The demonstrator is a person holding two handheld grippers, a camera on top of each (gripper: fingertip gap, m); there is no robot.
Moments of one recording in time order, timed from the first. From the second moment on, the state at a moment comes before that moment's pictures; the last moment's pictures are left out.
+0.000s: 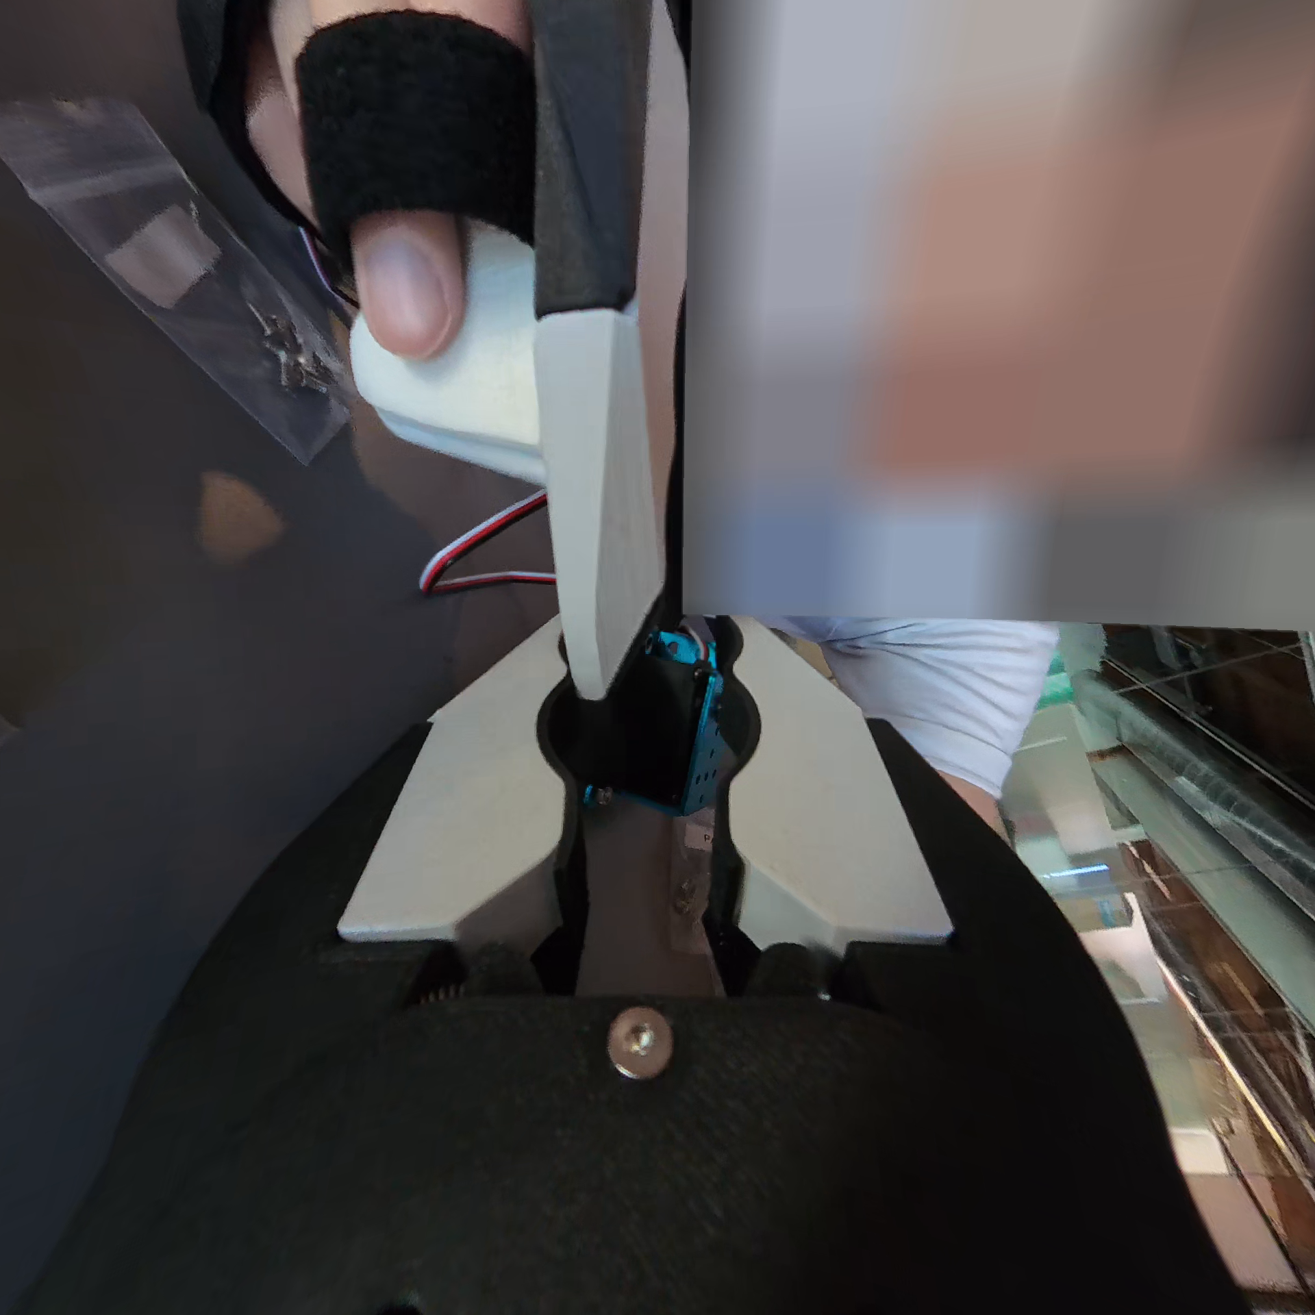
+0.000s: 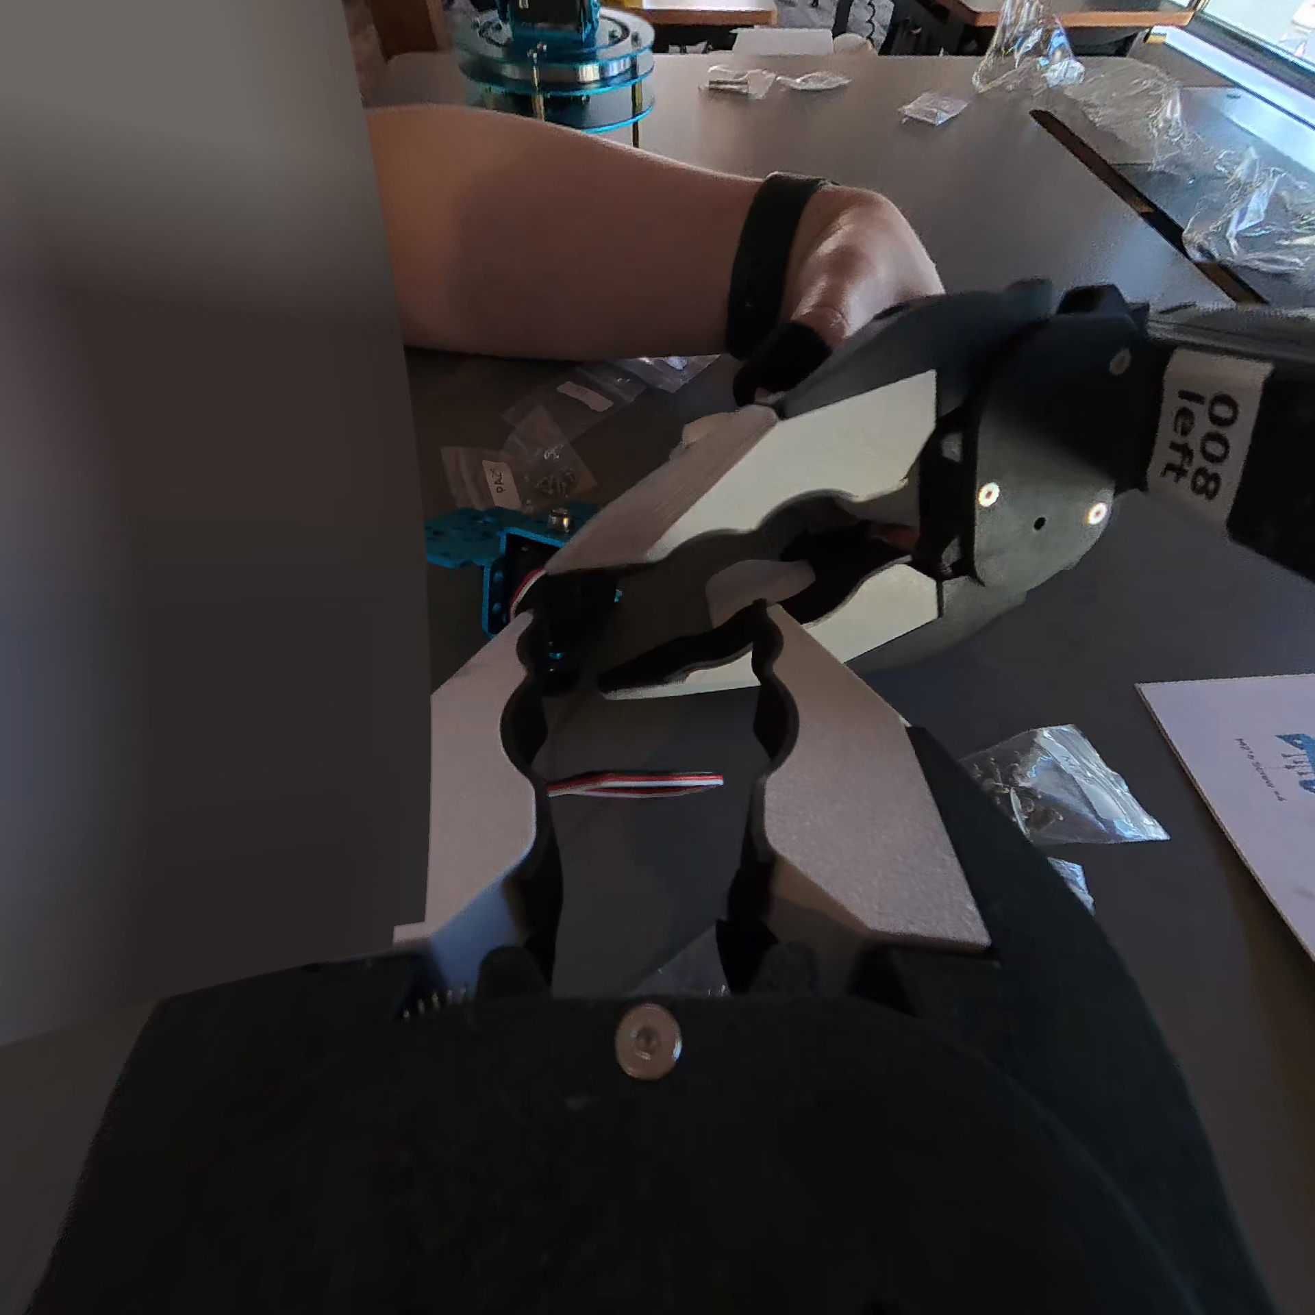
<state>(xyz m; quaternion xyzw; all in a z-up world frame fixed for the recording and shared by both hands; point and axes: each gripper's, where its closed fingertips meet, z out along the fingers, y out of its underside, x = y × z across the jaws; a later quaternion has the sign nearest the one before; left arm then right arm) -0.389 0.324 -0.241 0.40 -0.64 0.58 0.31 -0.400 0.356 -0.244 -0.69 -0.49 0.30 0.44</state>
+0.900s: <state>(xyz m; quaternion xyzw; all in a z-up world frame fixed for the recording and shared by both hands) -0.422 0.328 -0.234 0.52 -0.69 0.36 -0.36 -0.404 0.308 -0.259 -0.39 -0.77 0.08 0.50</state>
